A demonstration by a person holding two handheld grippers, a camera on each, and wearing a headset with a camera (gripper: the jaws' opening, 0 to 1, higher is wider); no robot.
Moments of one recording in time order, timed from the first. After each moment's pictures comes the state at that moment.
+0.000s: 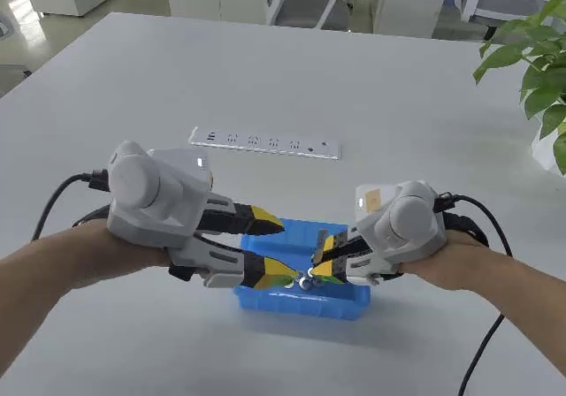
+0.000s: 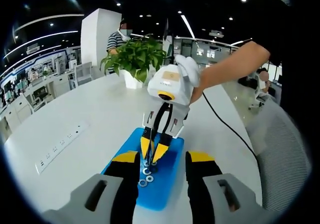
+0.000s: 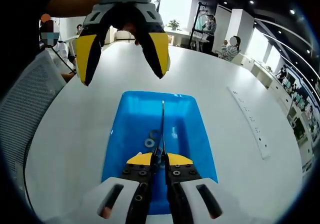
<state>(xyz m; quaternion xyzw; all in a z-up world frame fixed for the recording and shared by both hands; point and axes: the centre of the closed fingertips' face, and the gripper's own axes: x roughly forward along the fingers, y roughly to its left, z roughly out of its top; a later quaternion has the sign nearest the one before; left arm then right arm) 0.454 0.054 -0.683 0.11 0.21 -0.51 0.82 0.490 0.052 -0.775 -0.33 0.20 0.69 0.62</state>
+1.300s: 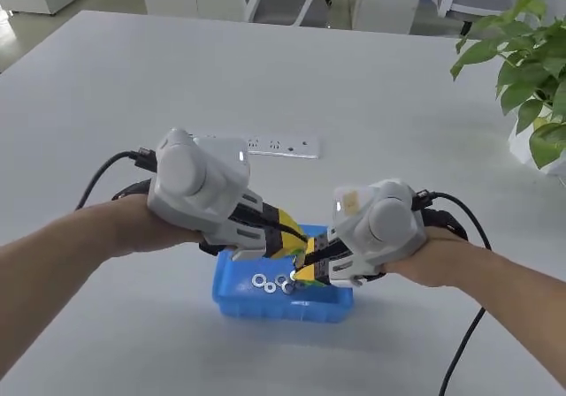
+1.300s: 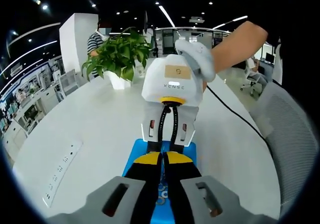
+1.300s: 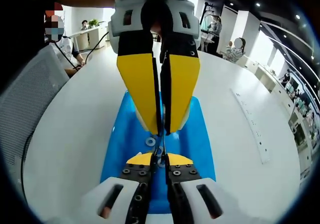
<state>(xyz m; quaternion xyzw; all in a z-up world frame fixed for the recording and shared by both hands) 0.482 0.020 -0.692 0.19 0.20 -0.56 0.78 0.489 0.050 -0.775 -0.35 0.20 0.70 0.60</state>
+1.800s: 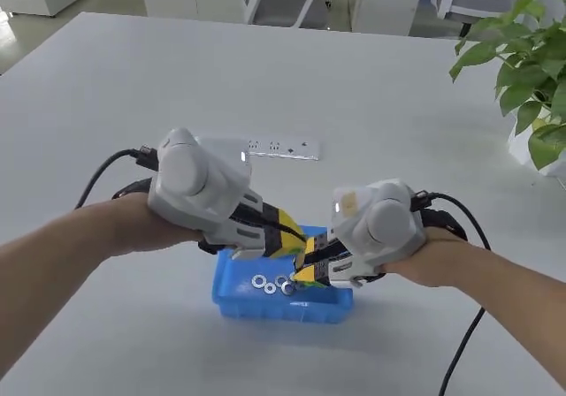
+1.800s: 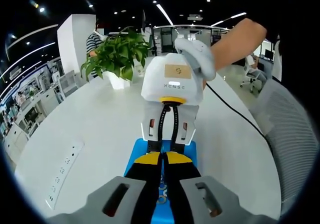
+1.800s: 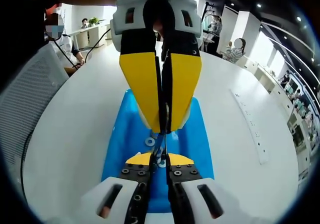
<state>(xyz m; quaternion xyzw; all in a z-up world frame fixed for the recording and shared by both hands) 0.486 0.023 -0.693 0.20 0.20 -0.56 0.78 0.490 0.051 -0.773 -0.35 0.19 0.69 0.60</state>
